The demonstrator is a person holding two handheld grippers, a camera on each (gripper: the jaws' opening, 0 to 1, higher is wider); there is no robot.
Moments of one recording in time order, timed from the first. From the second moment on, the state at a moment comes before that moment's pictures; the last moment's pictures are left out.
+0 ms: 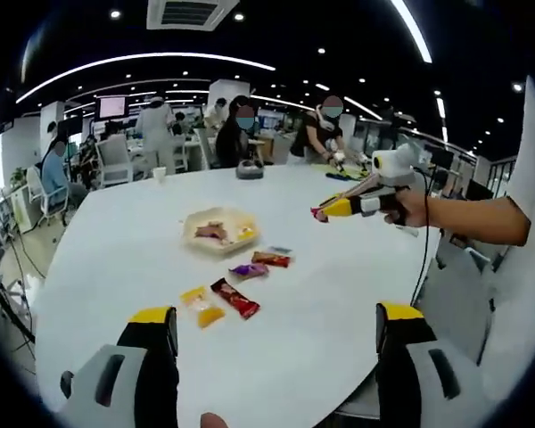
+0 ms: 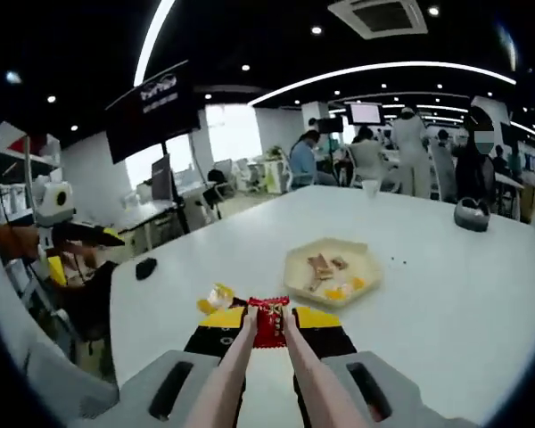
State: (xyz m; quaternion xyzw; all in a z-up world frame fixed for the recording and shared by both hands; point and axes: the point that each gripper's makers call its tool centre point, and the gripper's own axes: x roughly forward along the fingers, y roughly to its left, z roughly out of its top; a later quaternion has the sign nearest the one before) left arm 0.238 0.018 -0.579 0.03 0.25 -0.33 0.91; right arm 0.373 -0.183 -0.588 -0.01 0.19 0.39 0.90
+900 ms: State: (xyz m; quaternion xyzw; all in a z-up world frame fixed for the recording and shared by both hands) left arm 0.233 0.096 -0.595 0.01 0.27 -0.24 0.93; right arm 0.542 -0.094 -0.605 -0.06 0.19 0.41 0.89
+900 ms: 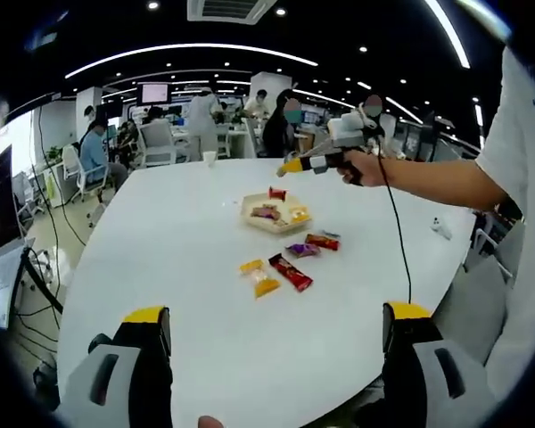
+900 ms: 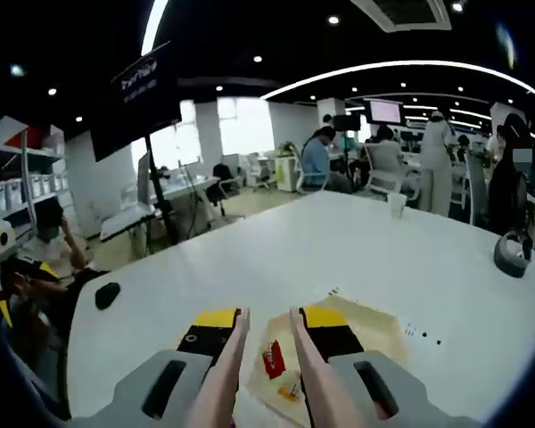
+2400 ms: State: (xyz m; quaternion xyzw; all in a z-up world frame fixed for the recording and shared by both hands) left arm 0.194 0.063 -0.559 0.01 0.19 -0.37 0.91; right arm 0.306 -0.157 -0.549 0.02 0.16 0.31 0.94
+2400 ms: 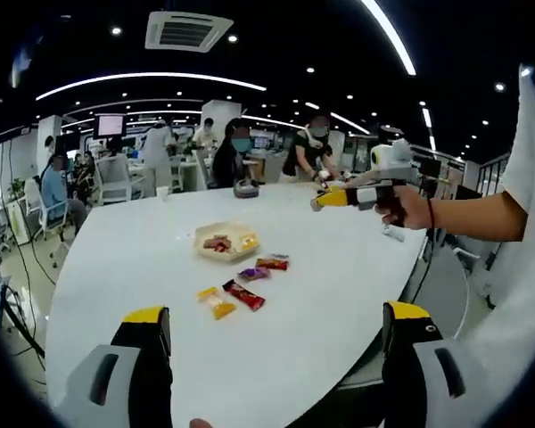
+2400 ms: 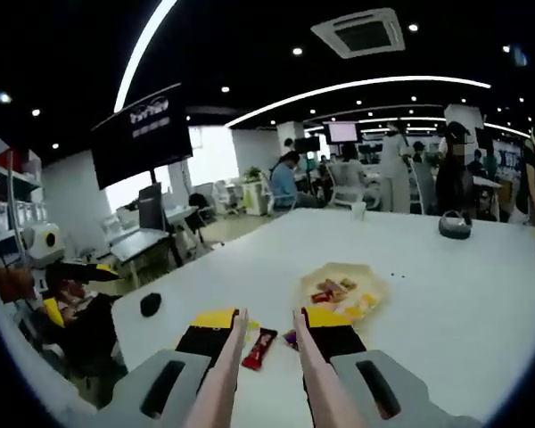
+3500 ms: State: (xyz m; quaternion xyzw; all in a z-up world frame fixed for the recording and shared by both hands) left arm 0.211 -0.011 -0.550 0.03 0.20 -0.35 0.91; right arm 0.278 -0.189 -0.590 0.01 0.20 0.34 0.92
